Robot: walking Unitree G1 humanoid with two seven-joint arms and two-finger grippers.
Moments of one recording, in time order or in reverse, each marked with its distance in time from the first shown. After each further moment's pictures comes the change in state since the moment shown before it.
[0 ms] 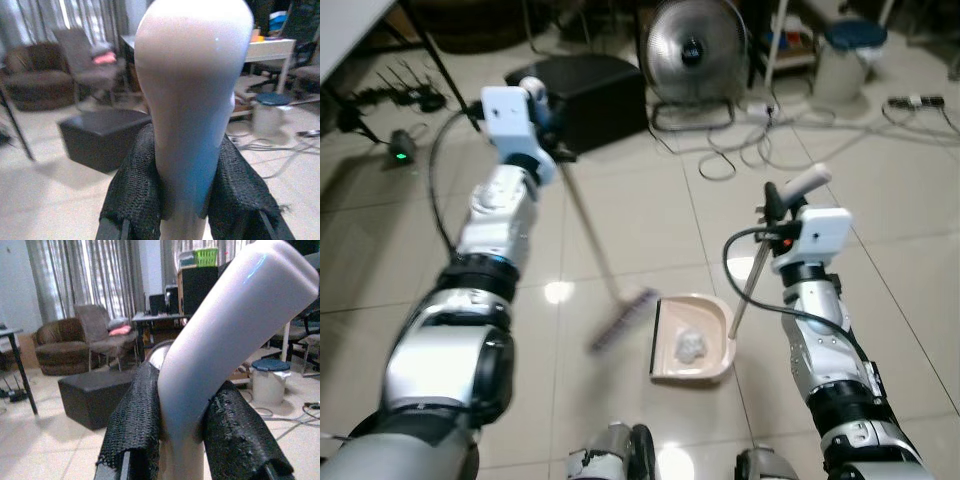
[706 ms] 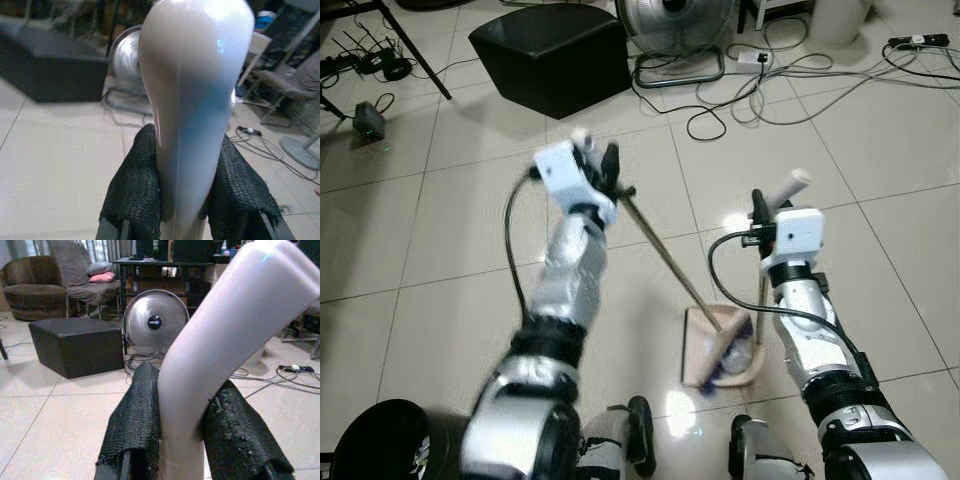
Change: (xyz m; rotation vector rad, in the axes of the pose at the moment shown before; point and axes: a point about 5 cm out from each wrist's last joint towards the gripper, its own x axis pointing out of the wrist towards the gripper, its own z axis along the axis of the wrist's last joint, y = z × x) left arm -0.024 -0.080 -0.032 -0.385 -0.006 -0.030; right arm 0.002 0.010 -0.017 -0.118 0.068 0.027
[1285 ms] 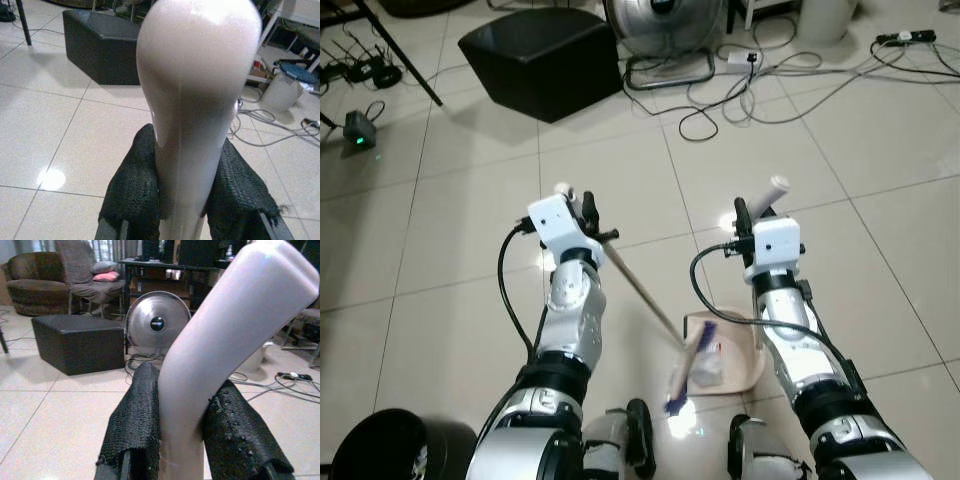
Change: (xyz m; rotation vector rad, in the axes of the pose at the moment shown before) left arm -0.039 0.022 -0.055 0.009 0.058 0.294; right arm -0.008 0.023 -0.002 -0.059 -0.005 0.050
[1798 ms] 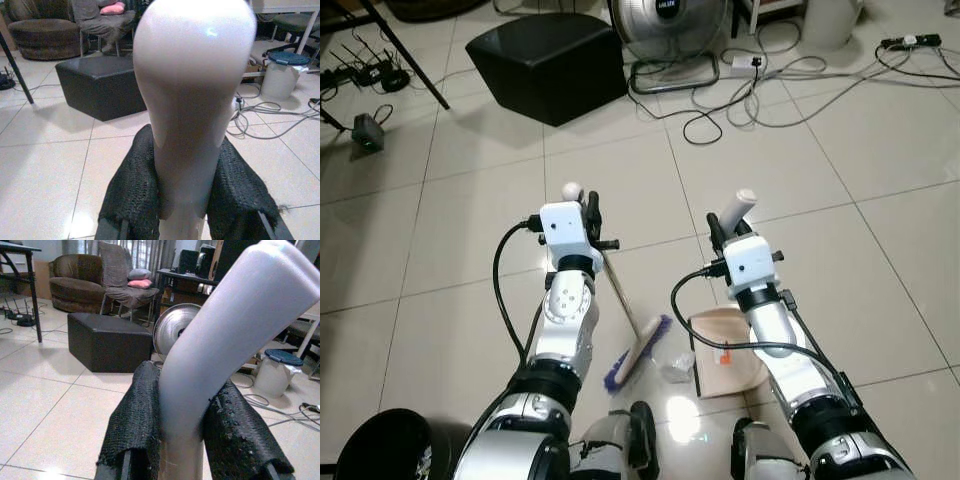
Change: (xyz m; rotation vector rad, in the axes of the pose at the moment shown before) left arm -0.007 0.006 -0.006 0.258 -0.090 -0.098; right arm -0.015 0.018 0.000 -0.103 -0.034 0.125
